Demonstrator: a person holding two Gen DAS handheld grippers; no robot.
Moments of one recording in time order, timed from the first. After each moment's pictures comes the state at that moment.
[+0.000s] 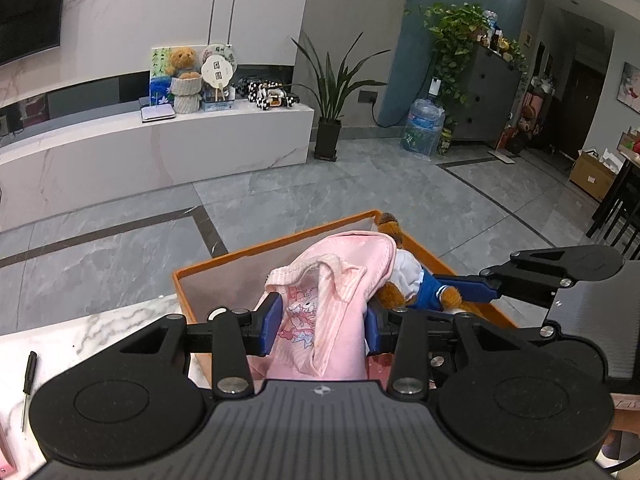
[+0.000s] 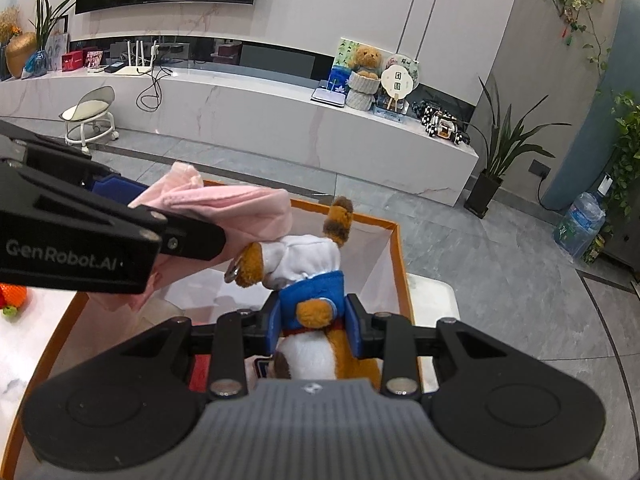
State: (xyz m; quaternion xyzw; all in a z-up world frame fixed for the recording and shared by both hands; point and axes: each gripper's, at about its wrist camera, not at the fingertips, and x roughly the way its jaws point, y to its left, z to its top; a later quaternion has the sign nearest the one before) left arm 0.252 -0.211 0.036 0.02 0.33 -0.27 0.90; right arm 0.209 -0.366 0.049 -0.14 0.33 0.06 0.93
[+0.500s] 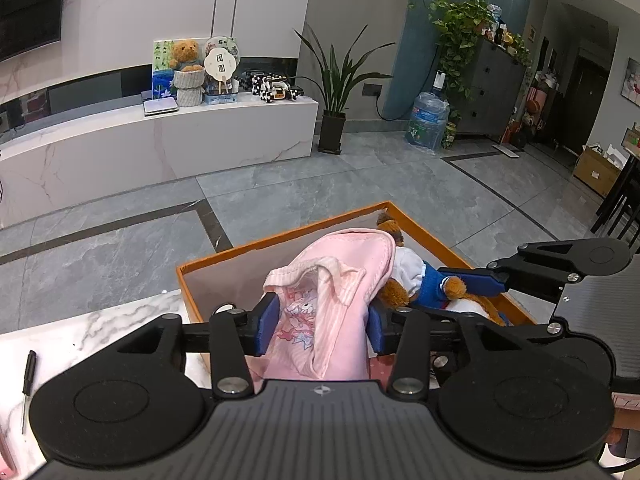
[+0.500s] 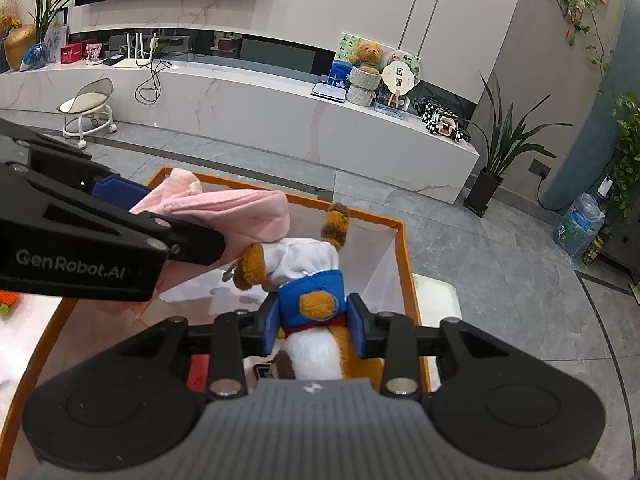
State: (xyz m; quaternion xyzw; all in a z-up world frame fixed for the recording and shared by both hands) left arm 0.256 -0.215 0.034 0.03 0.34 -0.26 0.90; right arm 0.216 -0.362 0.042 -0.15 0.33 0.06 0.93
